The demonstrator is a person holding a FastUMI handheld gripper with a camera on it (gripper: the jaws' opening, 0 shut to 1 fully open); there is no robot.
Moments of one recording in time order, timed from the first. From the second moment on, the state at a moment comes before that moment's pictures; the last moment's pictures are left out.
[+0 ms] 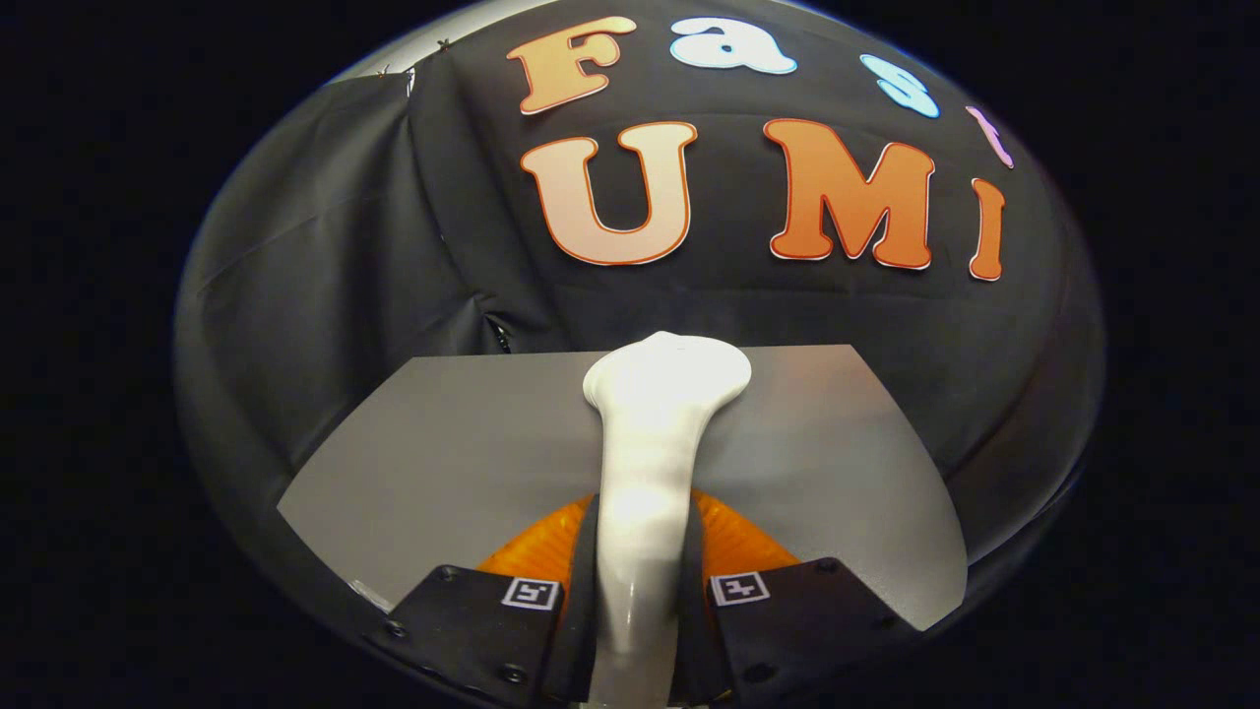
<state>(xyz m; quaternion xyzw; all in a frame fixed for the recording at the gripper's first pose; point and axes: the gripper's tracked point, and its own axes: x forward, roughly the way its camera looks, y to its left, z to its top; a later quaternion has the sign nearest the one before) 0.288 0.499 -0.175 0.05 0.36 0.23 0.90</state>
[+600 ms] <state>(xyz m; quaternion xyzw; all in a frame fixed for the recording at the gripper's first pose) 0.250 0.494 -0.116 0.04 0.29 0.27 0.92</state>
